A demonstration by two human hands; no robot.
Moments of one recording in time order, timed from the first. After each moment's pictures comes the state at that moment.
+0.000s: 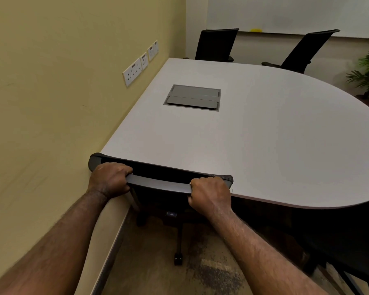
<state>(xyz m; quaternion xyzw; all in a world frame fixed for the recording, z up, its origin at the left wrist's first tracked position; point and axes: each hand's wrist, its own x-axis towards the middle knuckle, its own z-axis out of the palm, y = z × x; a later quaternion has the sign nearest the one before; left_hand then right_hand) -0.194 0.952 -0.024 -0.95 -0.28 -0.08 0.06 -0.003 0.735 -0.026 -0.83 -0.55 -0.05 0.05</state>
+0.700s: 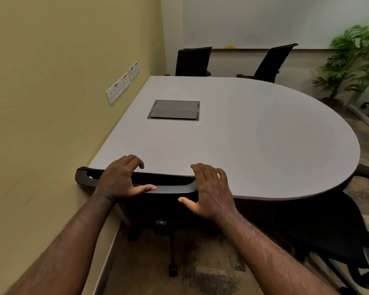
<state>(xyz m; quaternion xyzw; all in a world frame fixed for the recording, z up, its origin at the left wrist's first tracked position) -0.156 0.881 0.028 -0.96 -0.14 -0.23 -0.04 0.009 0.652 0.007 -0.82 -0.53 -0.14 0.16</state>
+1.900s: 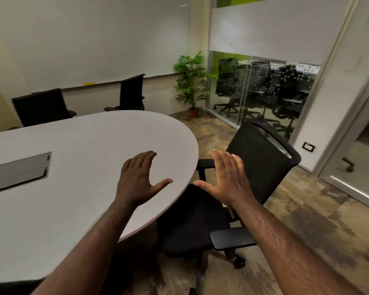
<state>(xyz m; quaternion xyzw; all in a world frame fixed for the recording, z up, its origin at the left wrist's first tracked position) 0.273 0.450 0.083 -0.95 0.06 -0.28 -0.09 0.308 0.182 0.084 -0.92 -0.24 -0.26 0.15</state>
